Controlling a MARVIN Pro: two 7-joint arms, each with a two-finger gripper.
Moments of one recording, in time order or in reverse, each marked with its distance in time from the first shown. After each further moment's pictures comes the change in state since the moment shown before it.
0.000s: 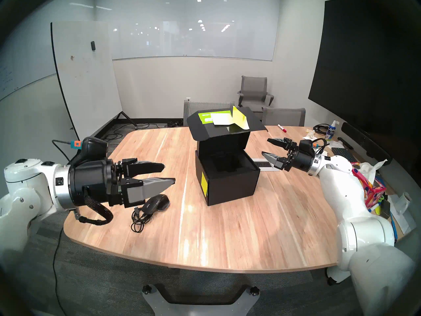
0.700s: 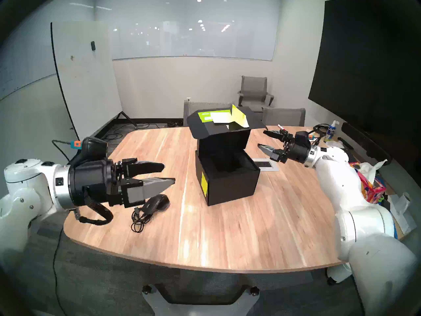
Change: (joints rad) left arm 0.000 -0.004 0.000 0.000 0.005 0.000 -0.003; right arm 0.094 -0.013 -0.055 0.052 -0.001 -0.026 0.000
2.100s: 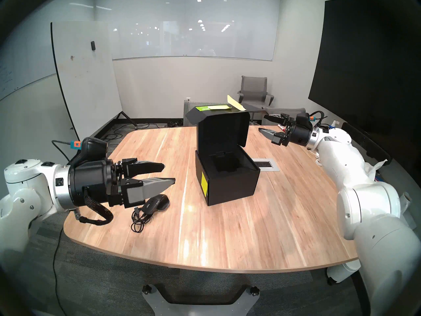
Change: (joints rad) left arm 0.000 -0.007 0.000 0.000 0.011 0.000 -0.007; right arm 0.188 0.006 -0.095 0.124 -0.011 0.024 0.000
